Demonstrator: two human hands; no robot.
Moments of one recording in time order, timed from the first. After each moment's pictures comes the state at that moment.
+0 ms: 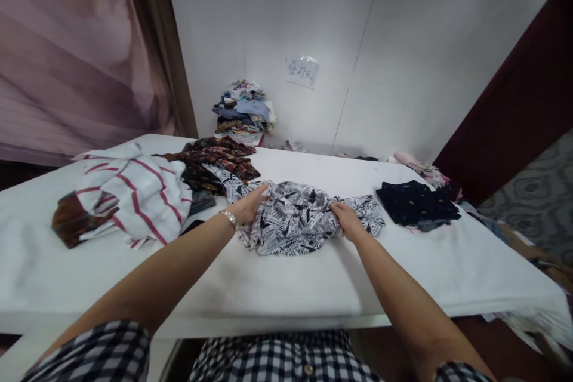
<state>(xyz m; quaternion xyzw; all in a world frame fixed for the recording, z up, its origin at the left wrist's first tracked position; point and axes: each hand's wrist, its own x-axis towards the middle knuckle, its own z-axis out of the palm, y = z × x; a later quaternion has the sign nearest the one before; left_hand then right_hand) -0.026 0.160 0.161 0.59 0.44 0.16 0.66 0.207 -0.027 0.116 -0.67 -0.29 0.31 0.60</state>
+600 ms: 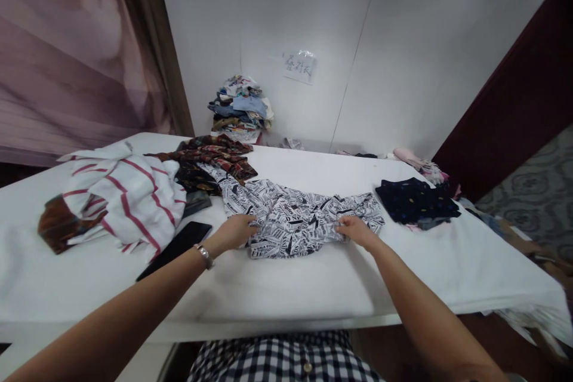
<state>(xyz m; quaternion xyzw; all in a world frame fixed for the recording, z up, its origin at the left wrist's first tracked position) -0.077 0.128 0.136 0.89 0.39 0.00 0.22 0.228 -0.071 0.109 -0.74 -0.41 0.30 0.44</state>
